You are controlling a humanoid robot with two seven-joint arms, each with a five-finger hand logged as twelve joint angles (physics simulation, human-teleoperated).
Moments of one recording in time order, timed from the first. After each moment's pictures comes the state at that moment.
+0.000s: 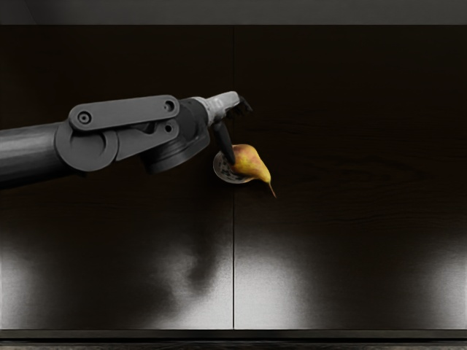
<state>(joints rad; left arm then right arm) -1.41 0.17 0.01 -1.20 0.75 0.20 0.61 -0.05 0.00 -0.01 0.12 -0.08 0.22 -0.35</state>
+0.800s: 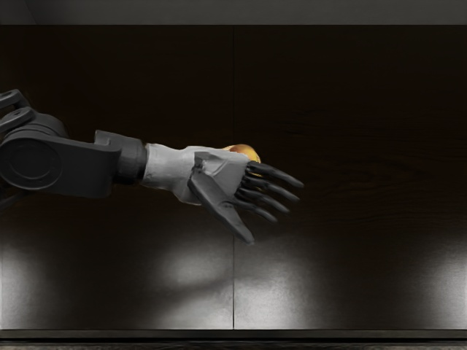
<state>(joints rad) -1.00 0.59 -0.55 -1.65 -0.12 -0.39 0.61 -0.04 0.00 -0.01 0.12 -0.08 0.23 -0.35</state>
